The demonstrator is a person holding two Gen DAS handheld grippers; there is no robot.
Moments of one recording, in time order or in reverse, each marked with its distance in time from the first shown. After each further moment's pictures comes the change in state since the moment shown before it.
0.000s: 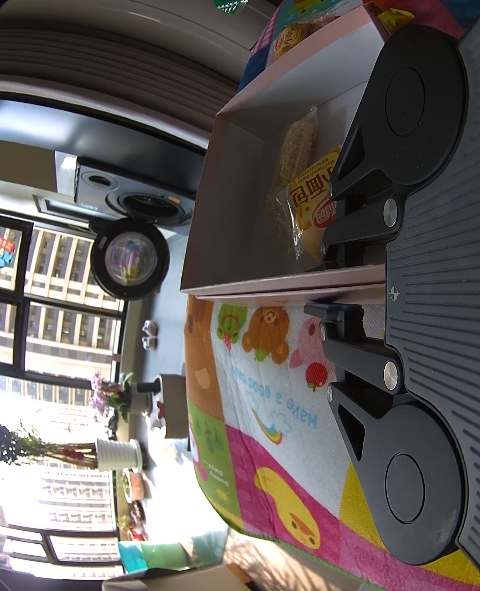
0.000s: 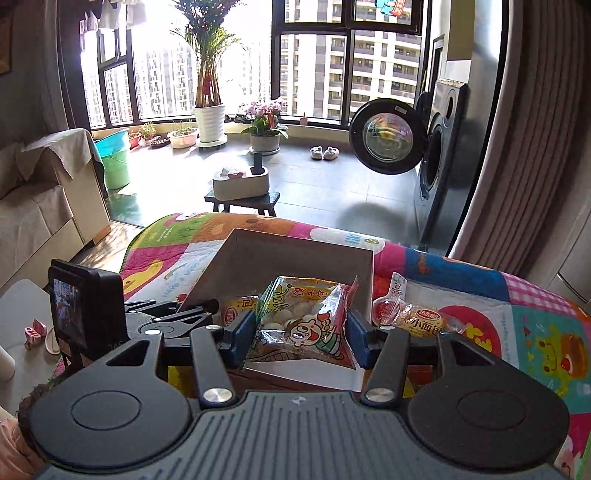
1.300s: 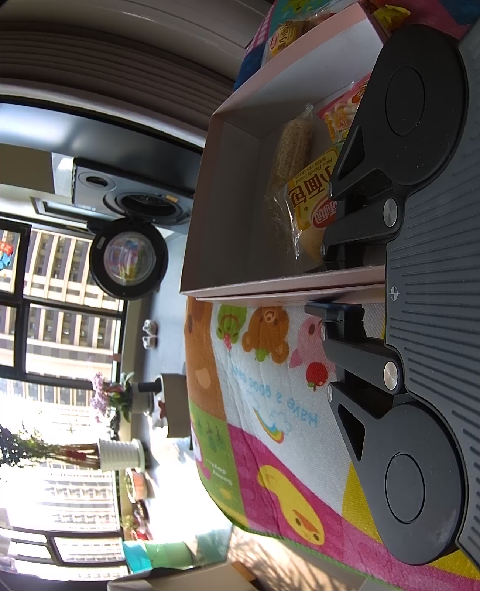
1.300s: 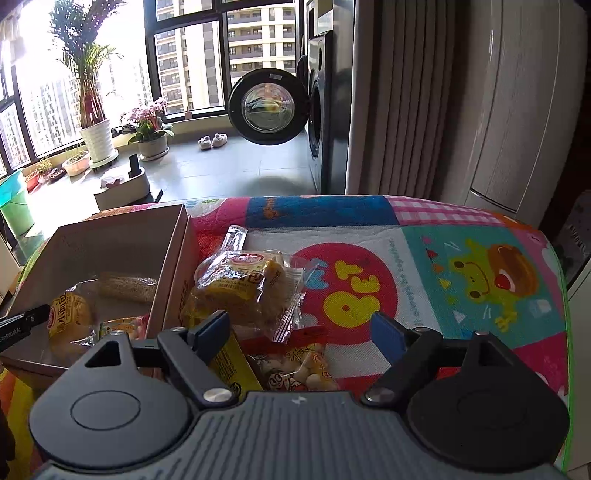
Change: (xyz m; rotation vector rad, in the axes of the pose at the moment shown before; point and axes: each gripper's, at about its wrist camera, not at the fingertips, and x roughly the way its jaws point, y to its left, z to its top) left arm -0.004 0.000 0.000 0.010 0.002 0.007; right arm 0.044 -0.129 -0.064 0.256 0.041 -0.254
